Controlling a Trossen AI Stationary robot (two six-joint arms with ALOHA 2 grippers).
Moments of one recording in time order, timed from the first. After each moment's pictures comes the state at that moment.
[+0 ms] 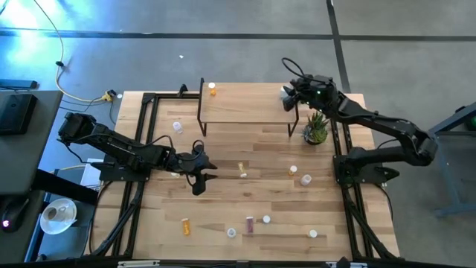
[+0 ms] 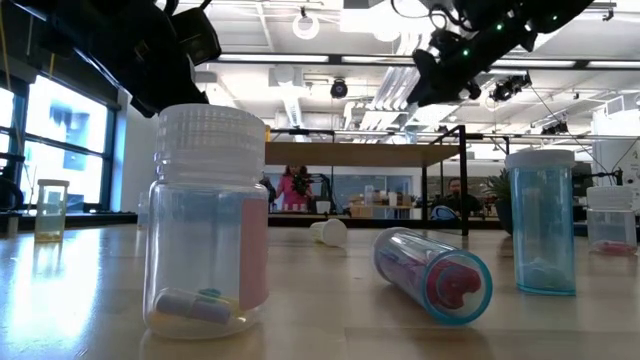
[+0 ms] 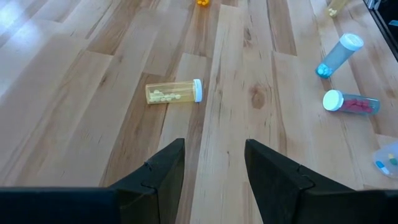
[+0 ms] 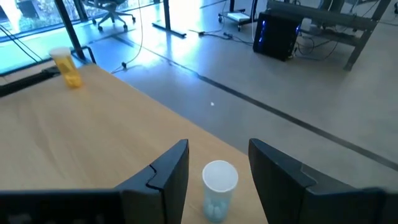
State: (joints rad) left arm -0.10 1.26 0.53 0.08 -0.19 -0.30; right arm -0.64 1.13 0.84 -0.05 0.21 0.06
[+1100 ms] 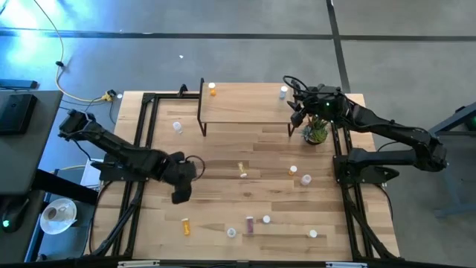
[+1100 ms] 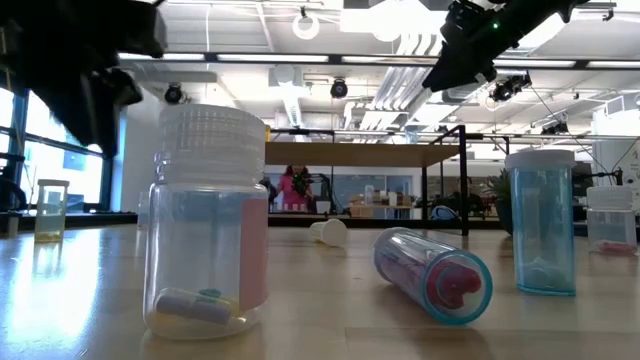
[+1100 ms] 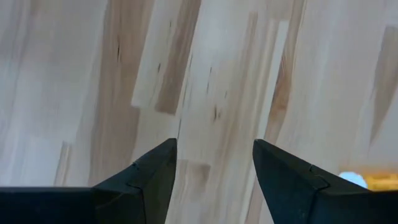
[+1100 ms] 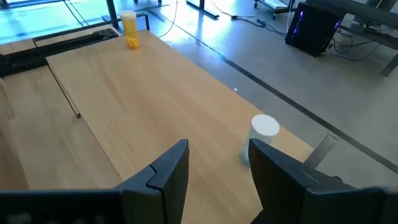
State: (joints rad) left arm -0.32 1.24 0.80 -0.82 -0.20 -0.62; right arm -0.49 0.96 0.84 -0.30 0.21 0.02
